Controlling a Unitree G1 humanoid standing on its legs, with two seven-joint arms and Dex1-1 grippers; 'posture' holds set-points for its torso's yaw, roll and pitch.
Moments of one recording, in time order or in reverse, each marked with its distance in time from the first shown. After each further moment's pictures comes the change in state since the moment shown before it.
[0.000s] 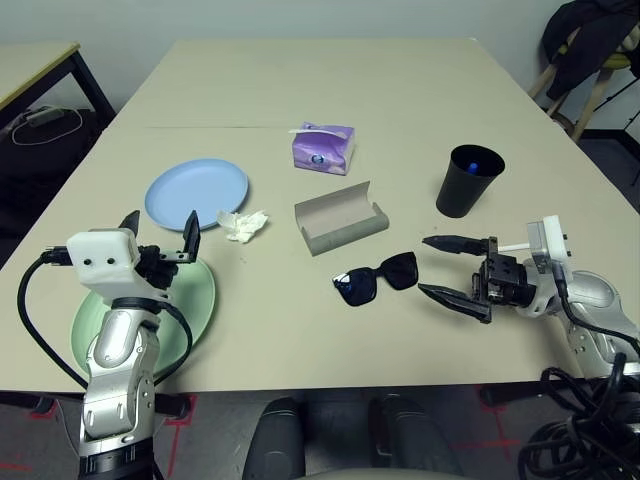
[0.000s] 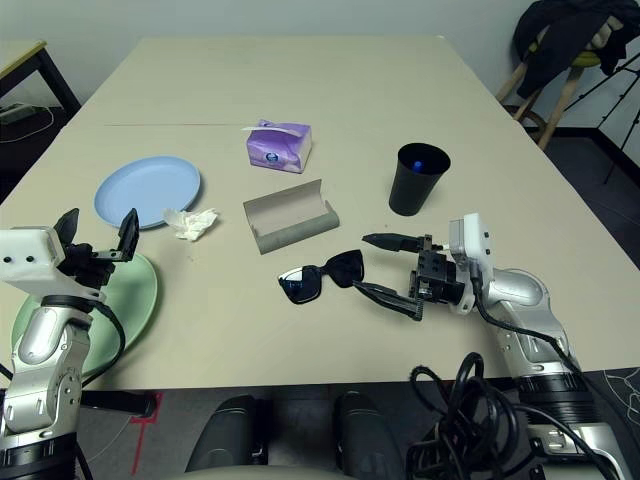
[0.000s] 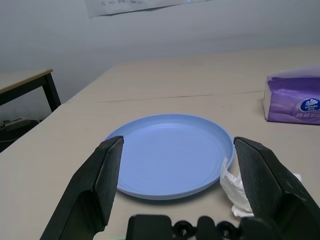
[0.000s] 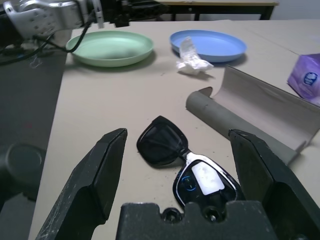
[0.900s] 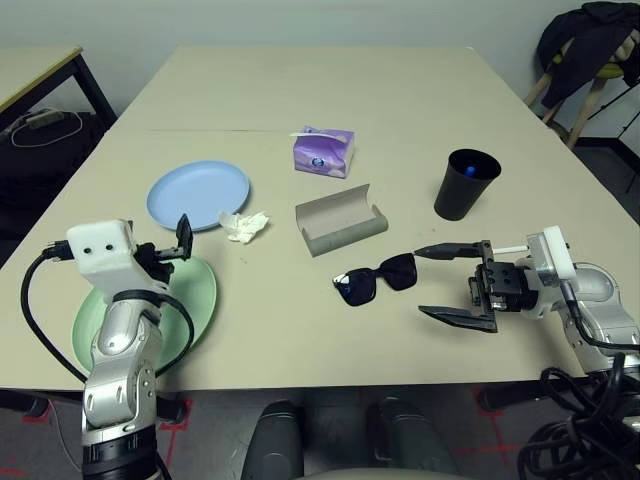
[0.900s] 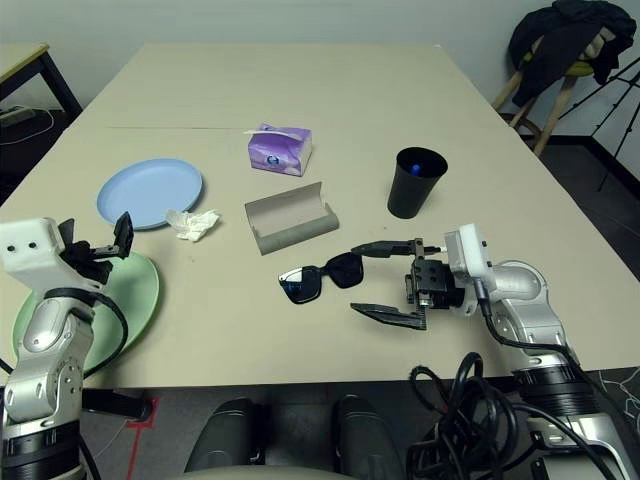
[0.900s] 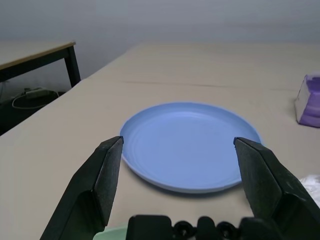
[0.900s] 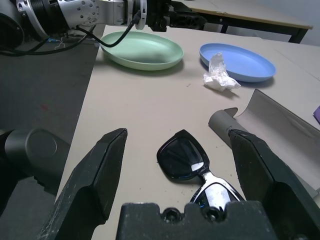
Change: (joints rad) left arm -0.068 -0.011 0.051 -0.002 -0.052 0.173 0.087; right arm -0.017 0.016 0.023 -0.001 0.003 -0.072 0.054
